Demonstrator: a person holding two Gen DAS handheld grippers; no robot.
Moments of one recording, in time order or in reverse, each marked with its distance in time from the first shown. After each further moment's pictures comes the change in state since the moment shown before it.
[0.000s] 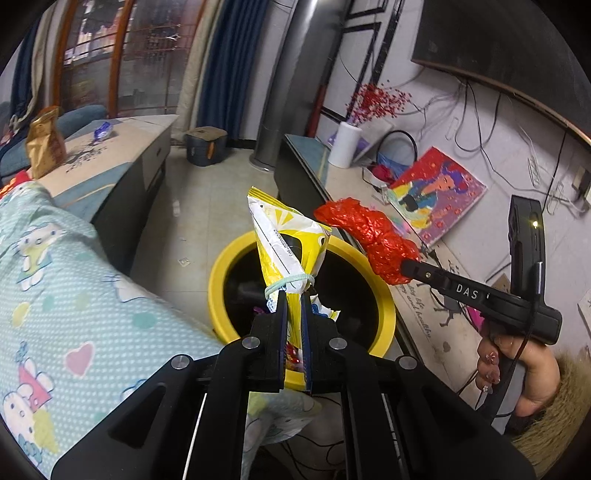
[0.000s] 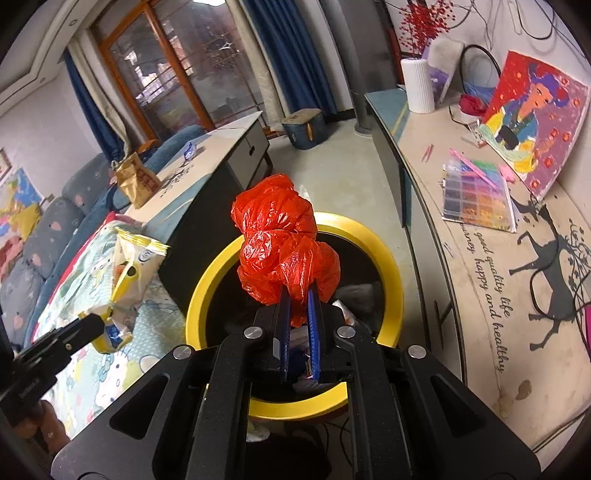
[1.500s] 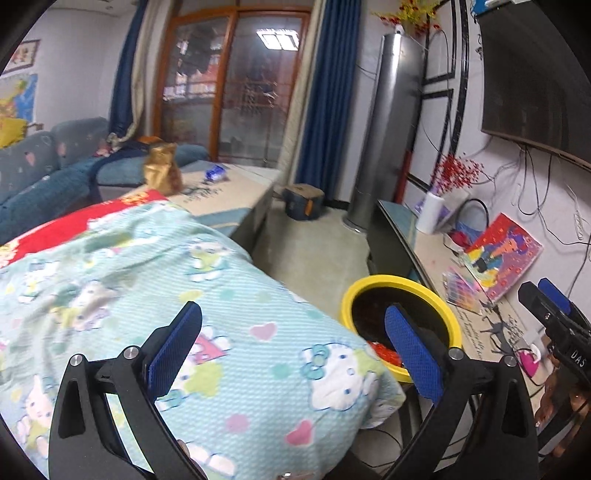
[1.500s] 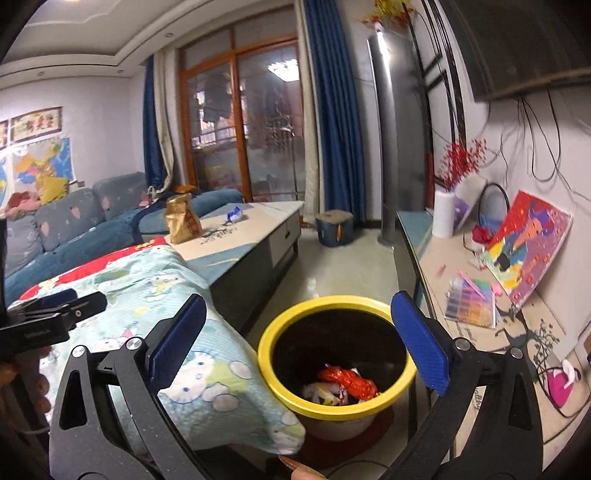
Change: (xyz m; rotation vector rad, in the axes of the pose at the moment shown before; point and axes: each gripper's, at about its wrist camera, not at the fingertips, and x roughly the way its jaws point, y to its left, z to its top) left arm -0.165 0.053 -0.043 -0.125 -0.274 0.369; right arm -0.129 0.114 -0.063 -0.304 -0.413 0.016
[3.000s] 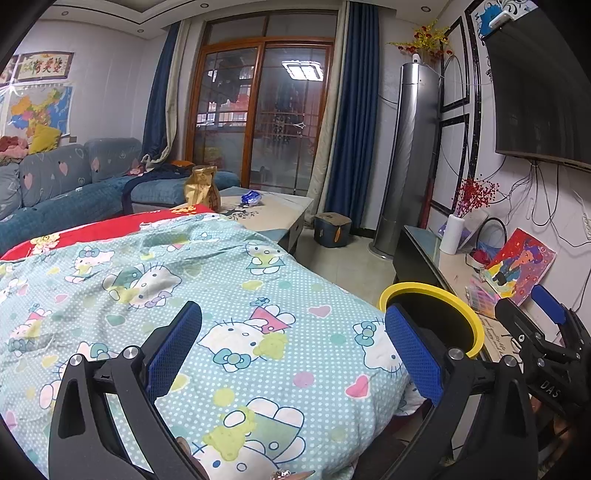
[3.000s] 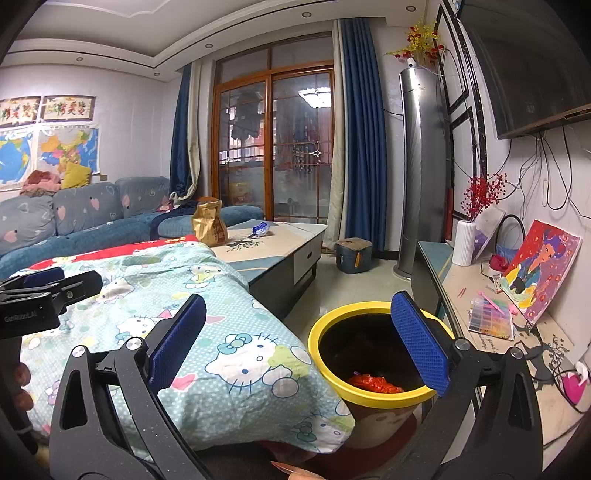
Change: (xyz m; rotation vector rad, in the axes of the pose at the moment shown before) left arm -0.063 0.043 -0.051 -0.022 -0.127 0.089; right arm -0.026 0.076 -0.053 -0.110 -0.110 0.043
